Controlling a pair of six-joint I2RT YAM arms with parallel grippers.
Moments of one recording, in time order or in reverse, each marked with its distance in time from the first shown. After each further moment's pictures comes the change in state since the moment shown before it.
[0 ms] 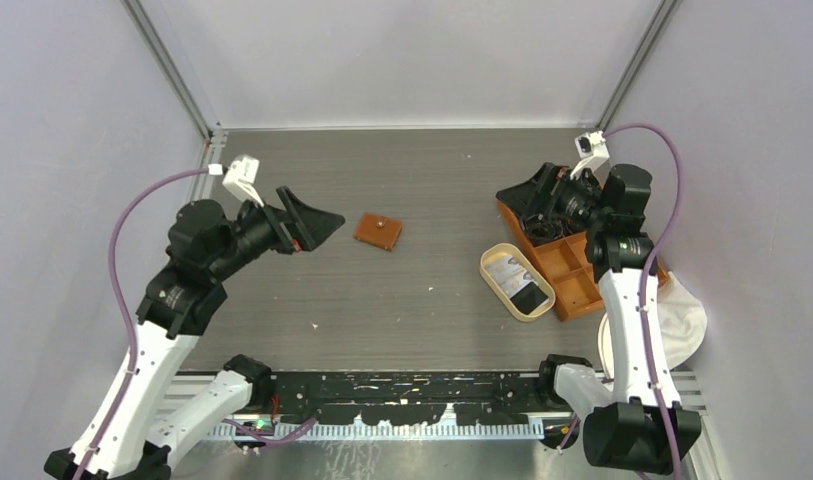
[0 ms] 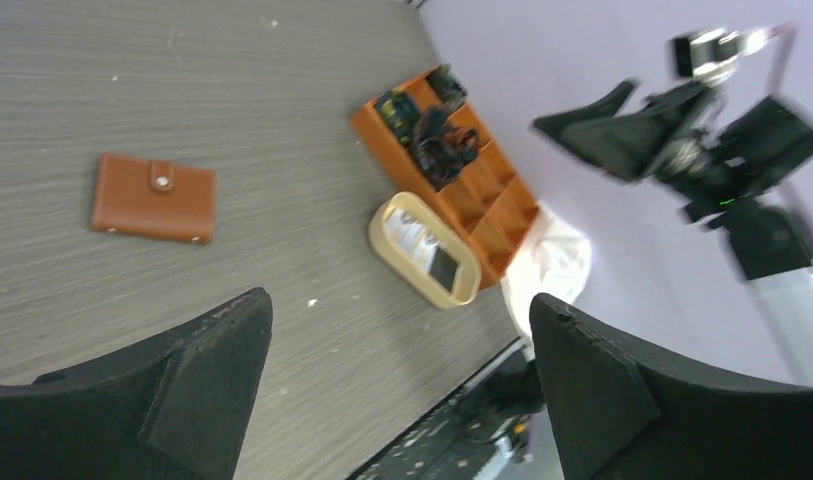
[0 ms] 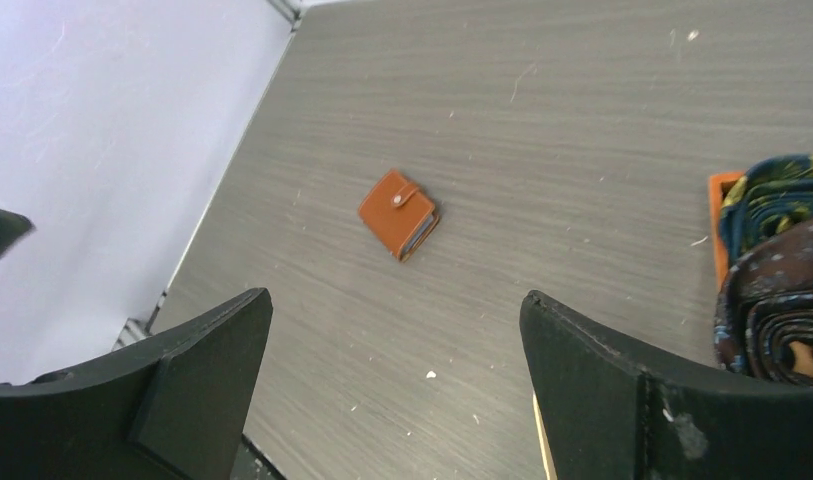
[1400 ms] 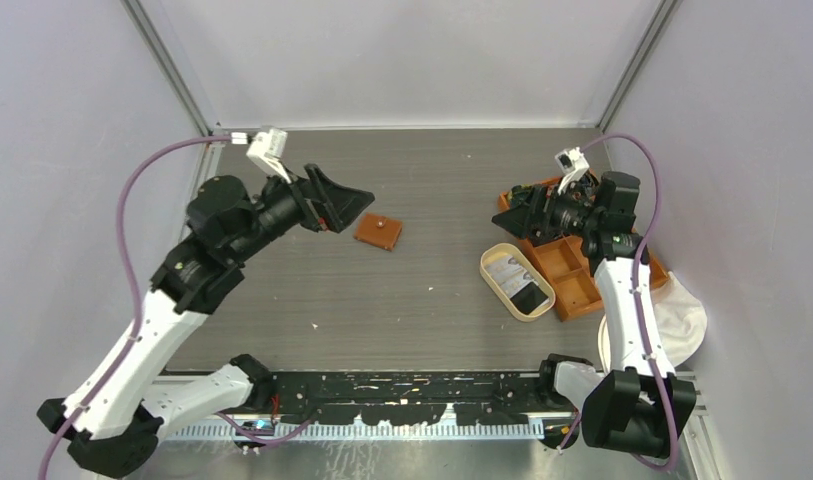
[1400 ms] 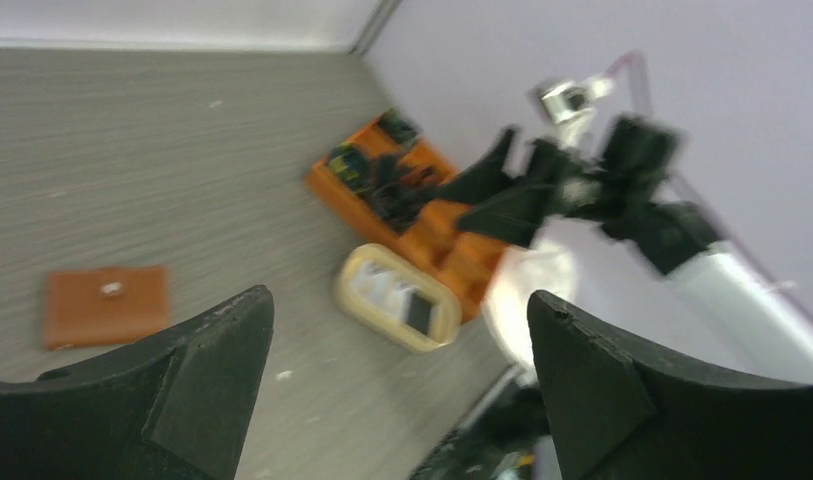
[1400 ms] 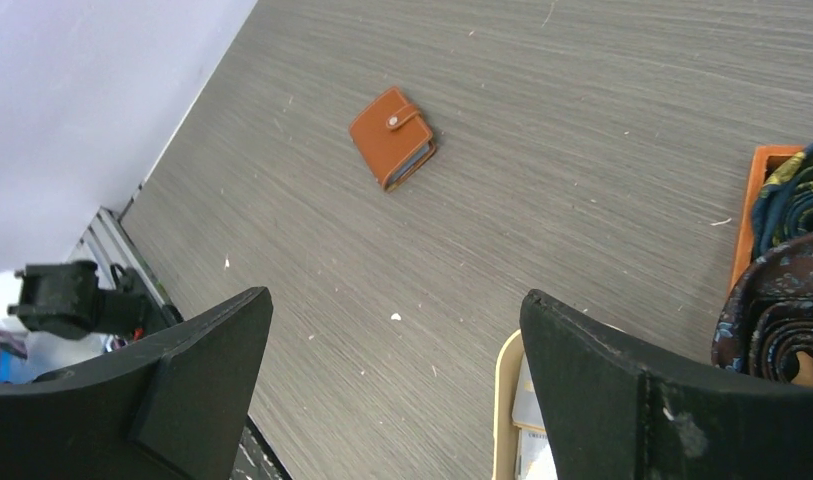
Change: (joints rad) left arm -0.256 0.190 0.285 0.069 -0.200 -0.006; right arm -0.044 0.117 -0.084 -0.022 -0.208 -0.243
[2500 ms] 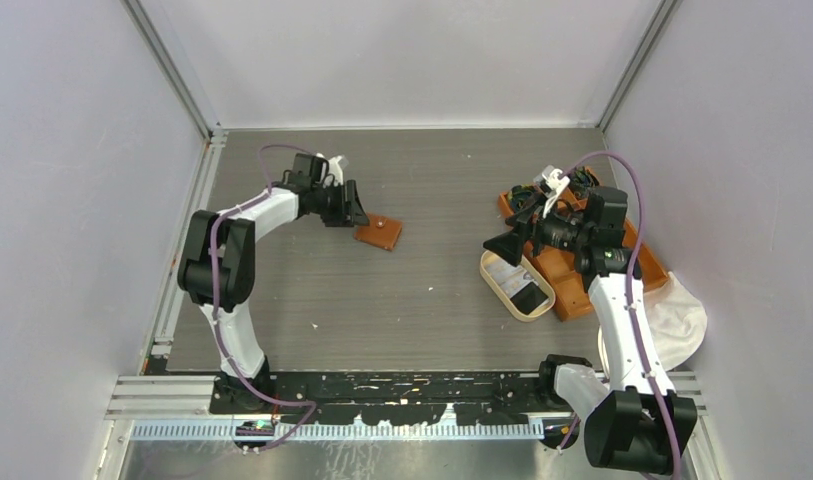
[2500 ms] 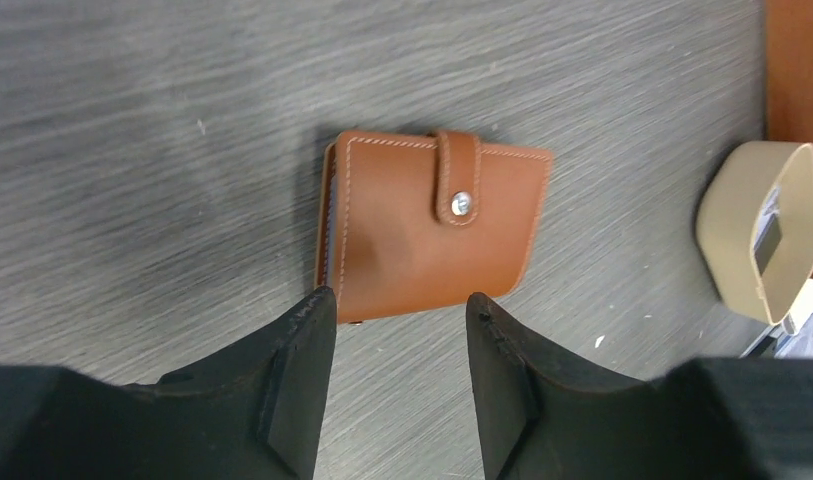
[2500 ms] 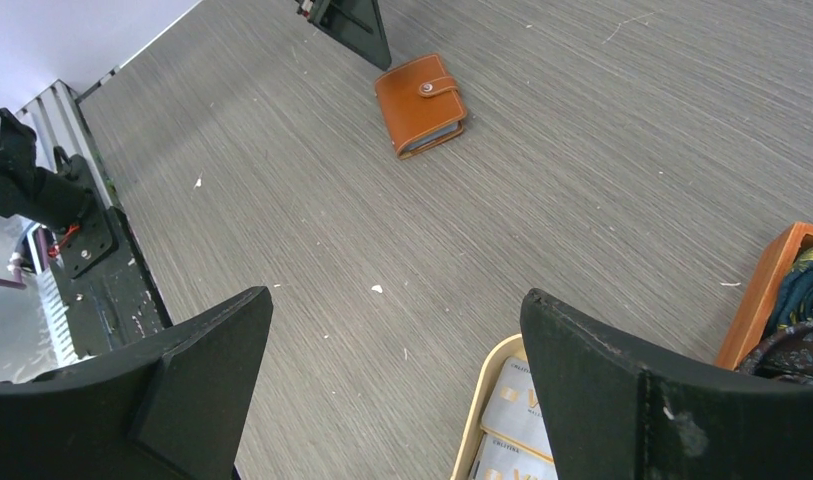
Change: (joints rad) left arm 0.413 0.940 -0.063 0.141 0.386 0.326; right arm 0.057 -0.089 -0.111 -0.011 -0.097 -0.308
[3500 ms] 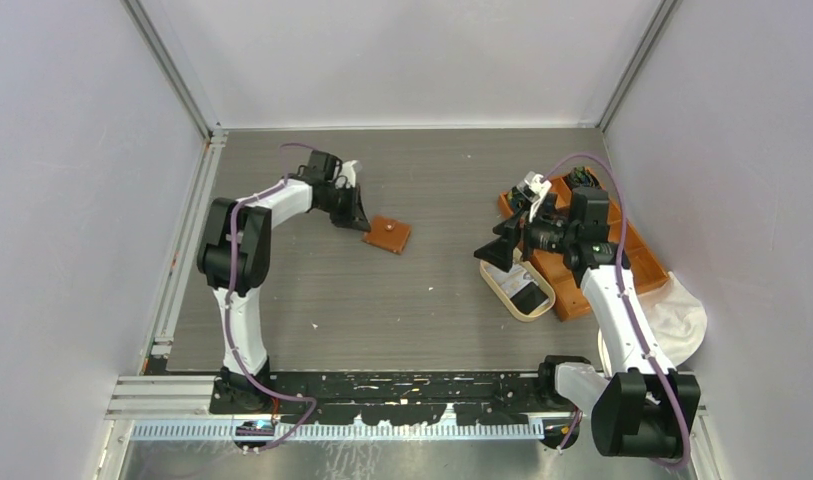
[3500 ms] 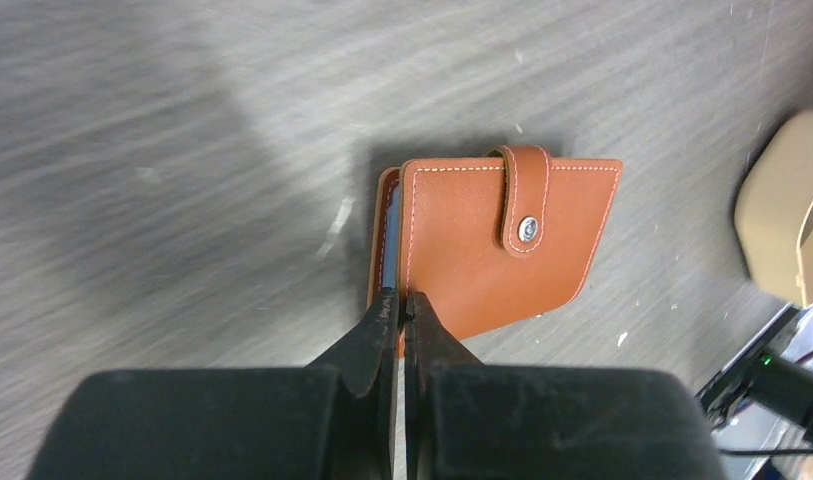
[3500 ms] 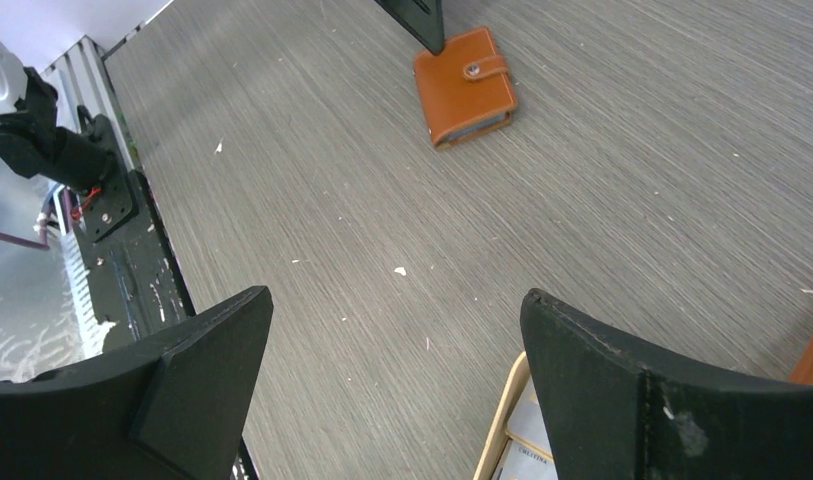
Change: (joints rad) left arm -0.013 0.178 0.148 -0.120 0.032 0.046; right arm 0.068 0.070 -0.023 -0.002 -0.002 -0.032
